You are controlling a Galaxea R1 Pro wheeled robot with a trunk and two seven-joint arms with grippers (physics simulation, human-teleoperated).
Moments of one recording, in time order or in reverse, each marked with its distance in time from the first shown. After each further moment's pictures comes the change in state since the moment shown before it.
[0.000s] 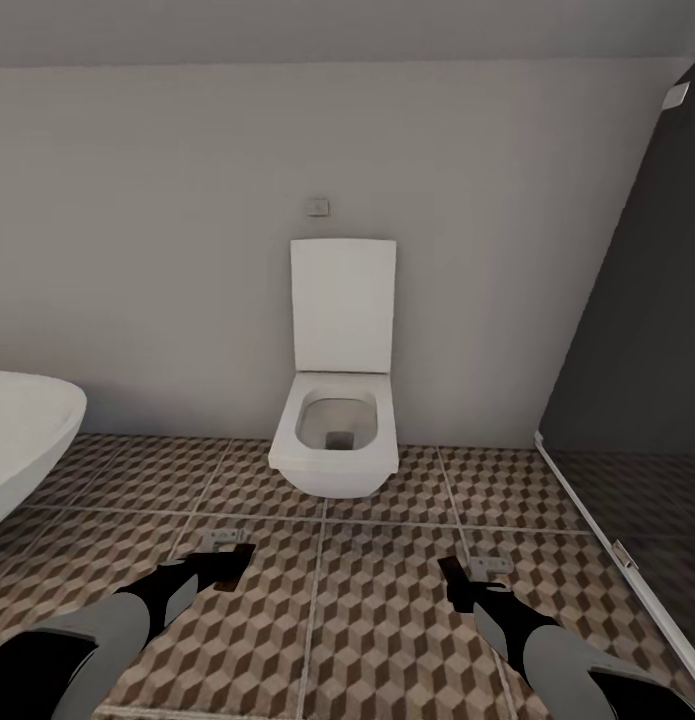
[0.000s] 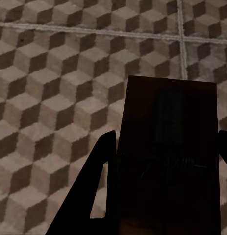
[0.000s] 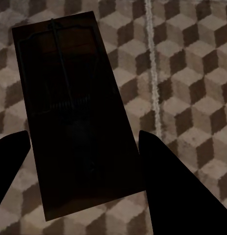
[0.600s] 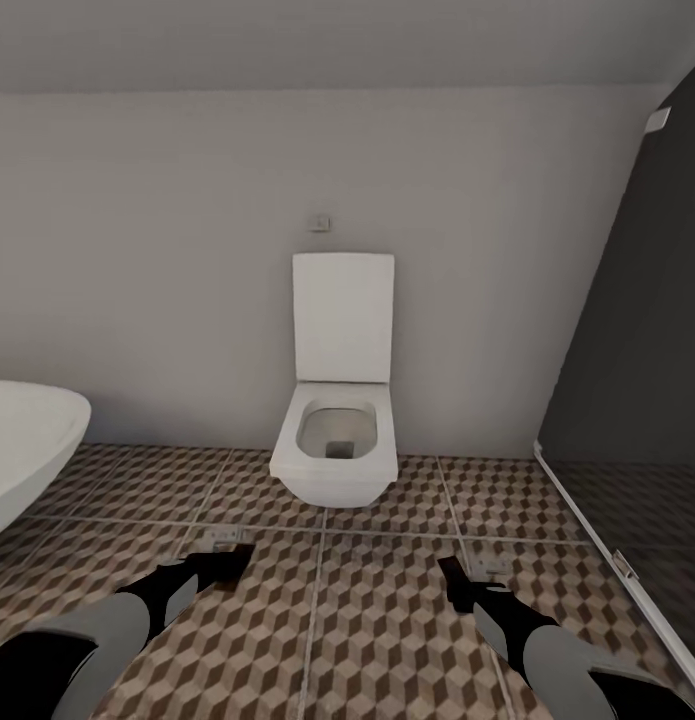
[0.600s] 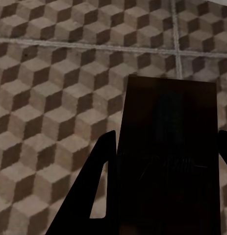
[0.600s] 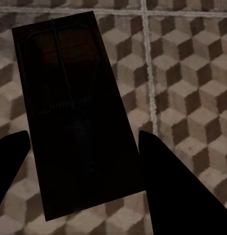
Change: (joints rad) left arm 0.000 0.000 -0.001 0.000 0.000 0.001 0.000; right arm 0.000 0.000 0.000 0.000 0.000 0.001 -0.001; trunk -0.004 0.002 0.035
